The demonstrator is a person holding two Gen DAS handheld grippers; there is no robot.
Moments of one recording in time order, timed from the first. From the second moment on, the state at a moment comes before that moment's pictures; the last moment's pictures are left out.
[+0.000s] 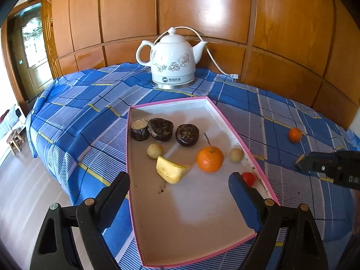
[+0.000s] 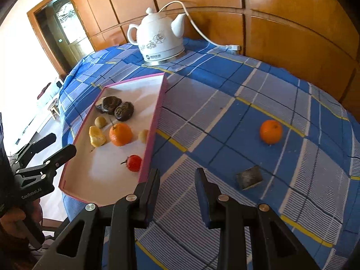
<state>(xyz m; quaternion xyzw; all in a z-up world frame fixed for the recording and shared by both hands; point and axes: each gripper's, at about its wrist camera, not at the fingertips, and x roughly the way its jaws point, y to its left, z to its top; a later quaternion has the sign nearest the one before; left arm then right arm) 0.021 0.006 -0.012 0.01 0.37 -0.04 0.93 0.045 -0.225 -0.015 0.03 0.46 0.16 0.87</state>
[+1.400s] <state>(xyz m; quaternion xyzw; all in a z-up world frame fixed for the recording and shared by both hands) 0.033 -0.097 -0.009 0.08 0.40 -0.19 0.89 0.055 -0.425 -0.041 0.19 0.49 -0.08 0.85</state>
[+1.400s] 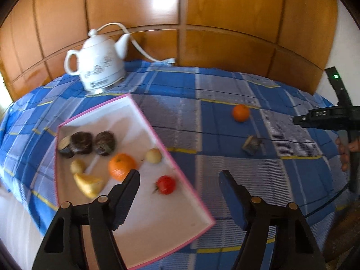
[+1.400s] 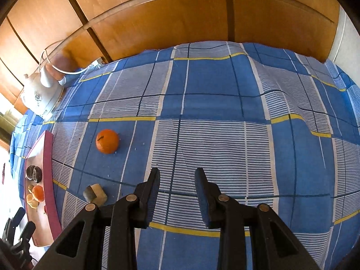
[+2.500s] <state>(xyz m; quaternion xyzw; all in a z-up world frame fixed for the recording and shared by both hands) 0.047 -0.228 -0.071 0.14 0.45 -0.32 0.82 0.058 -0.416 -0.027 0.19 0.48 -0.05 0.85</state>
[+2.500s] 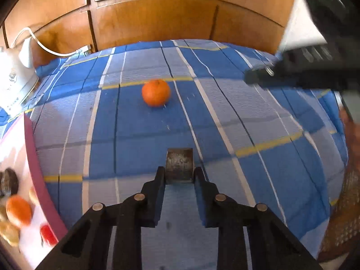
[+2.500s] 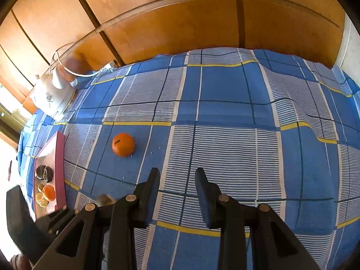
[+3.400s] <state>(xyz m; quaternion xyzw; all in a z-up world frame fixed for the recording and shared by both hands) 0.048 -0.213 -0.081 0.08 0.45 -0.33 0.83 0.083 -0.370 -0.034 0.15 0.50 0.06 0.85</state>
